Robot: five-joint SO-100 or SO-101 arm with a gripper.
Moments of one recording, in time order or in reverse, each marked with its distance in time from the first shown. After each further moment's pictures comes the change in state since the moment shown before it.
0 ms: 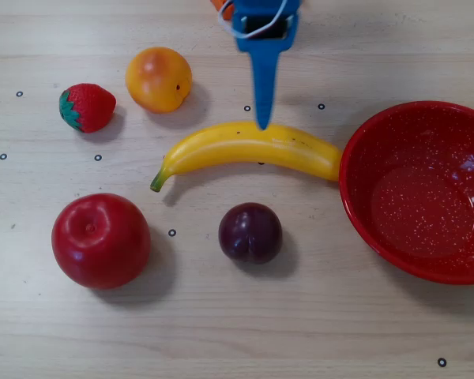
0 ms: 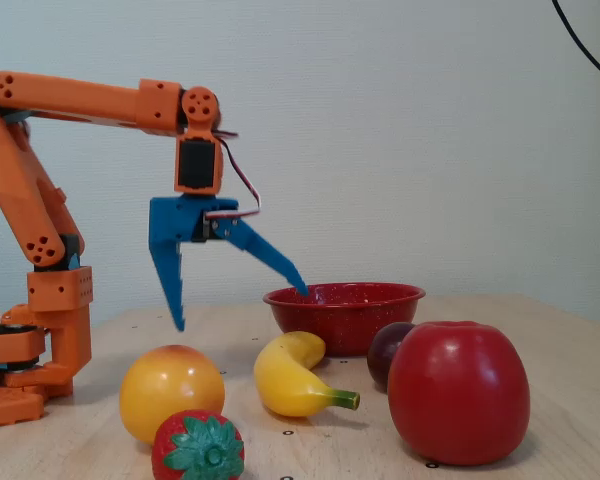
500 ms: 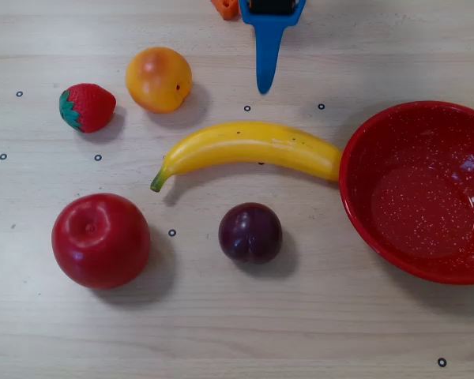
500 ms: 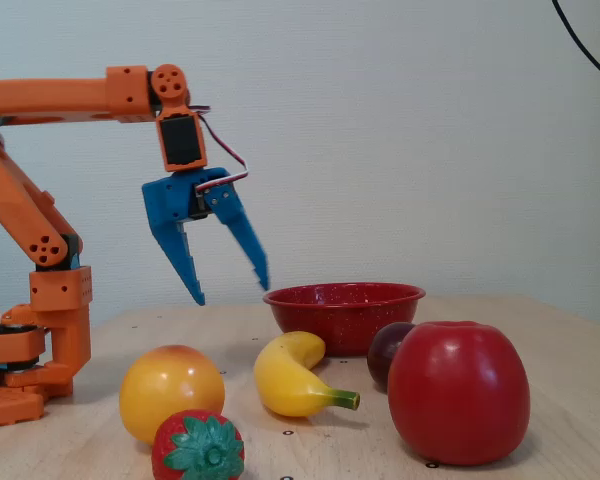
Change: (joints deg) arm 4.0 12.1 0.4 -2.2 -8.1
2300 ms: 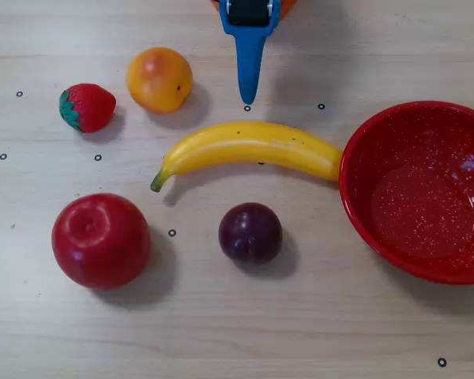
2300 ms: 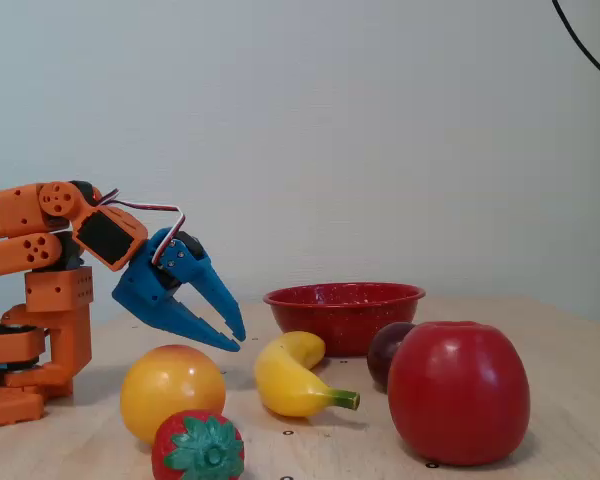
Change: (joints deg) arm -6.7 65.0 61.6 -33.3 1.9
